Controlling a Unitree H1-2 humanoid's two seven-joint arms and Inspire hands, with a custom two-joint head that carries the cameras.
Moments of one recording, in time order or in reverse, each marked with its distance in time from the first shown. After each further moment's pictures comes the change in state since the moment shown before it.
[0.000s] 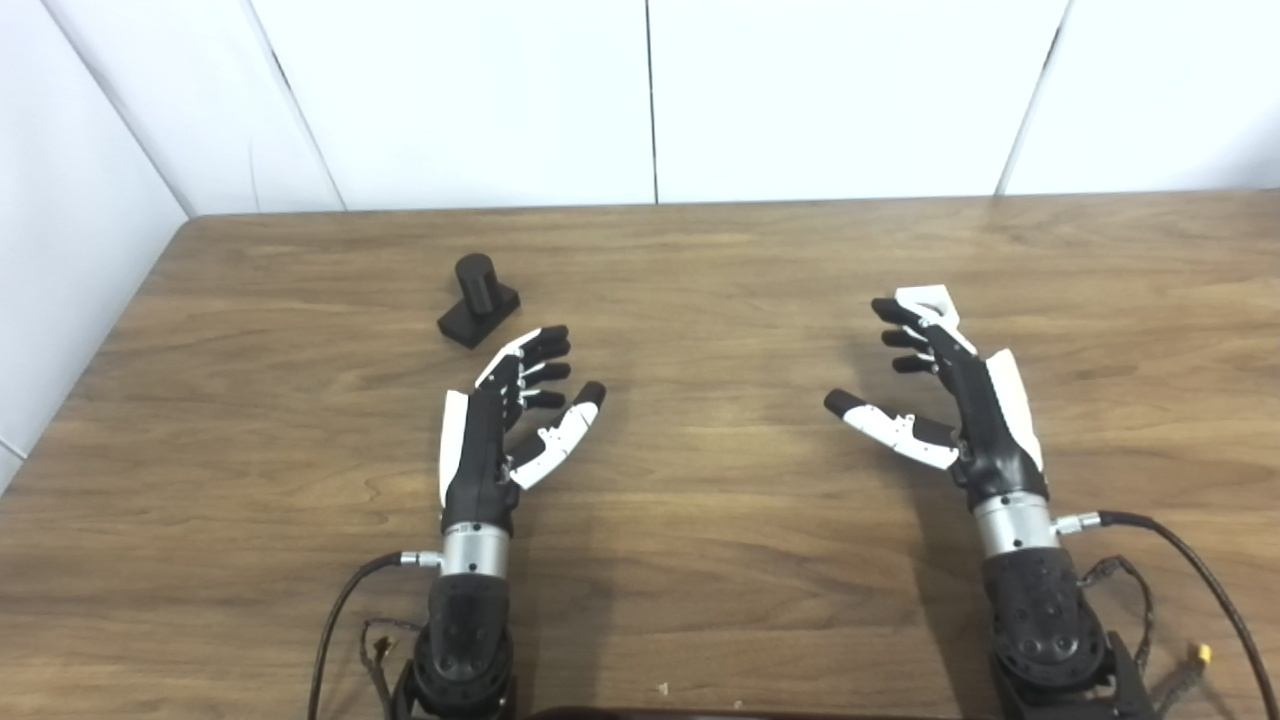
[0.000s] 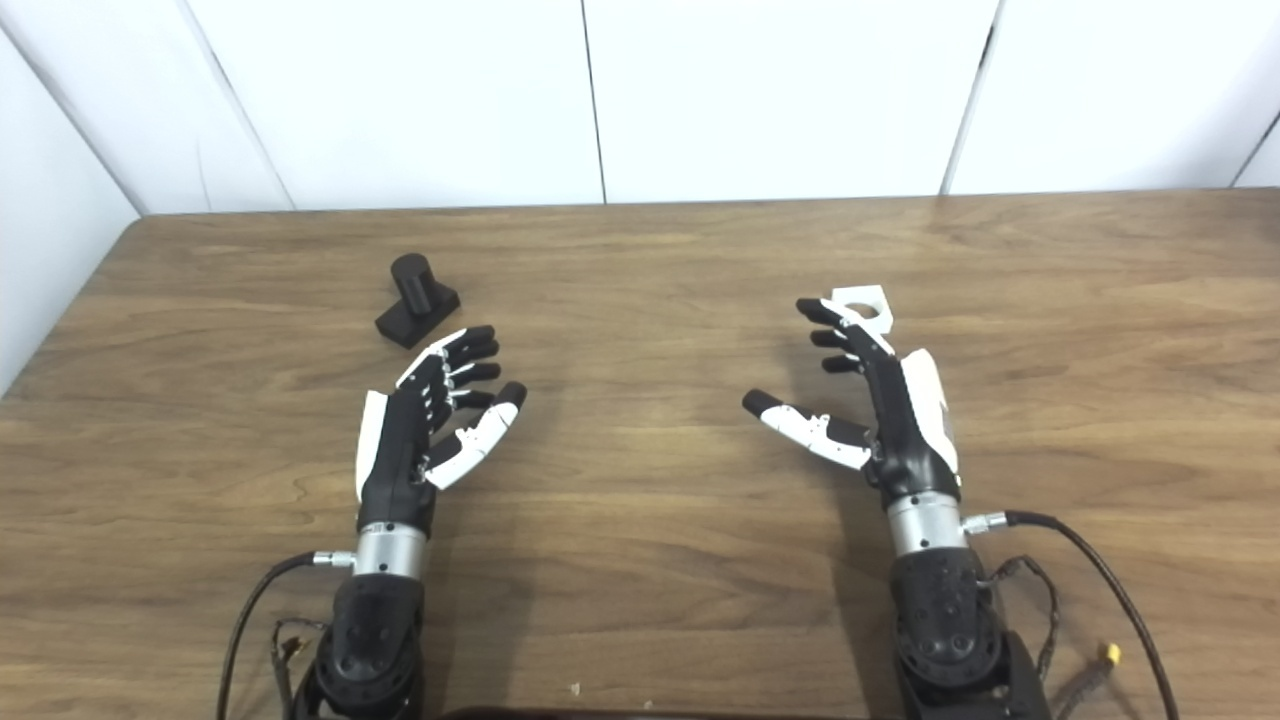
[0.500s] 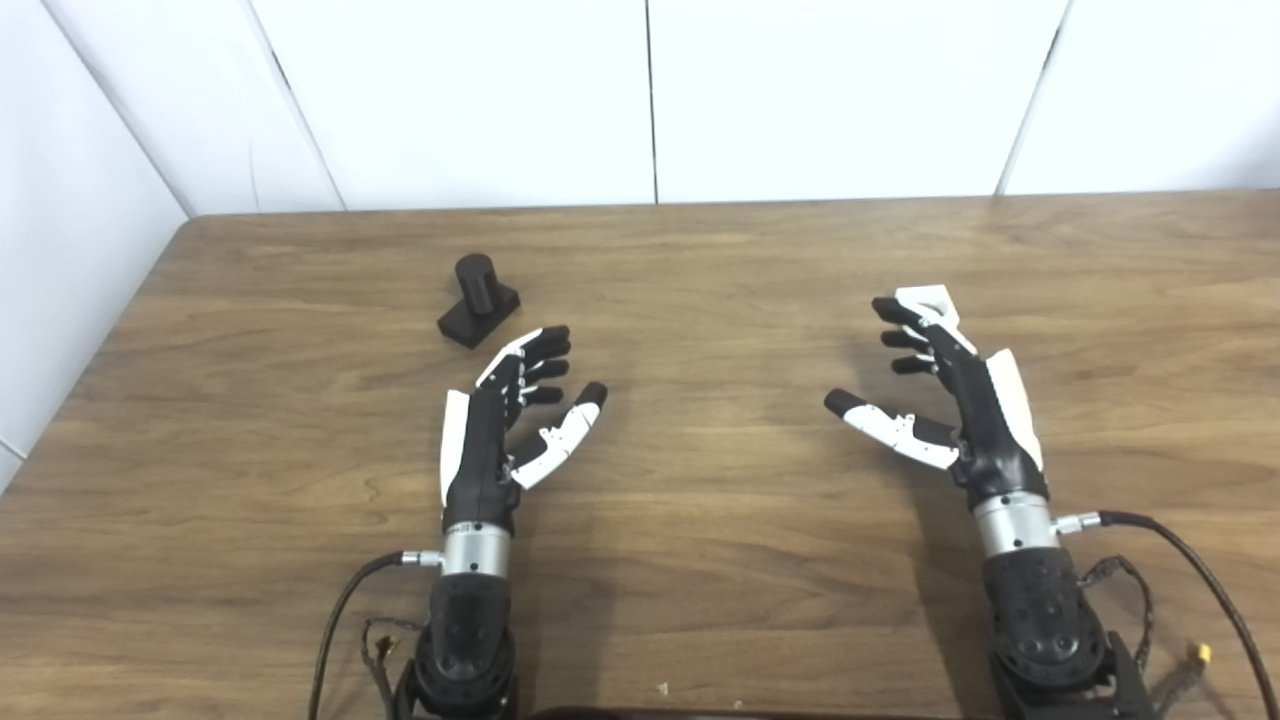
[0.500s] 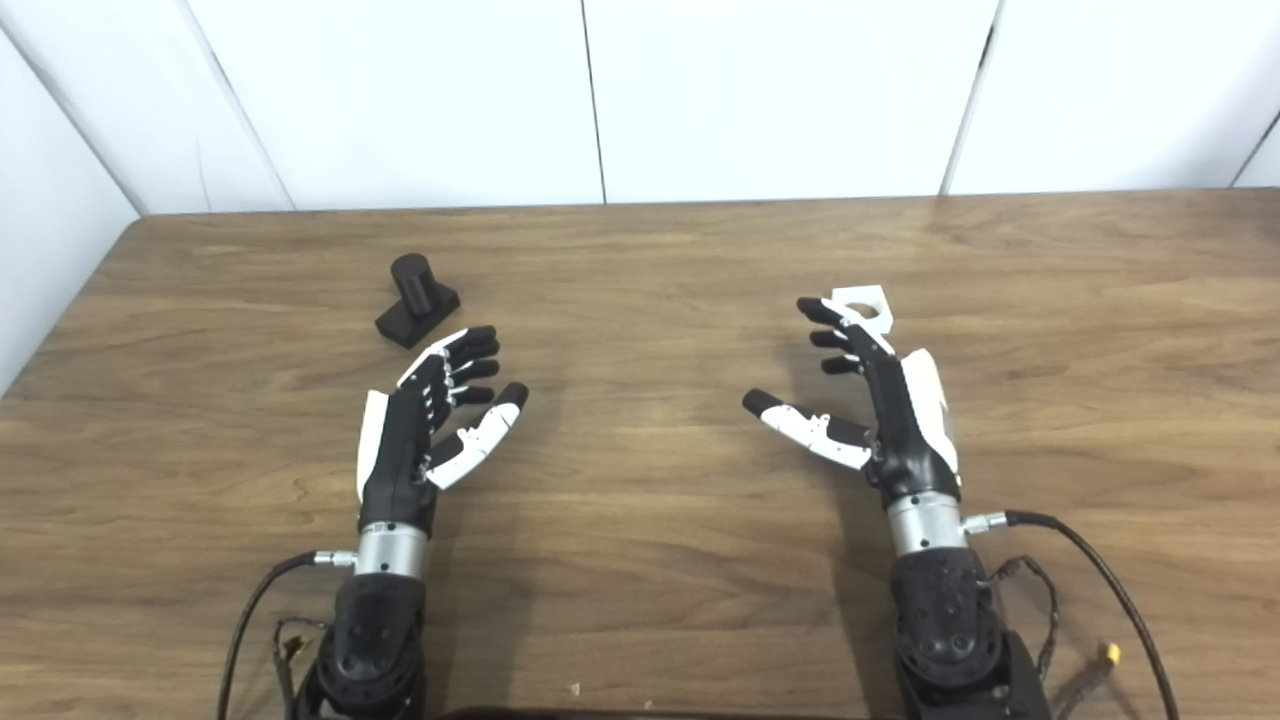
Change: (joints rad) left arm -0.001 -0.008 -0.001 0.001 0.006 0.000 0.001; right arm 0.000 0.000 -0.002 0.001 0.005 -0.002 0.001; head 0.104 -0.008
